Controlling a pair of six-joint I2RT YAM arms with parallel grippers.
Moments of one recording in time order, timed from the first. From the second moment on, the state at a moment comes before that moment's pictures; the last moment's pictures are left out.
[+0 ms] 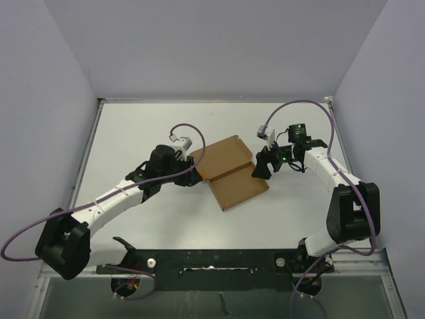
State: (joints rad) left arm -0.54 1.27 0.78 -0.13 0.24 -0.44; right arm 0.12 1.52 1.06 -0.61 -0.79 -0.59
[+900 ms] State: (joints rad) left arm -0.92 1.62 0.98 -0.04 -0.03 -0.51; right arm 0.12 1.52 1.06 -0.61 -0.79 -0.60
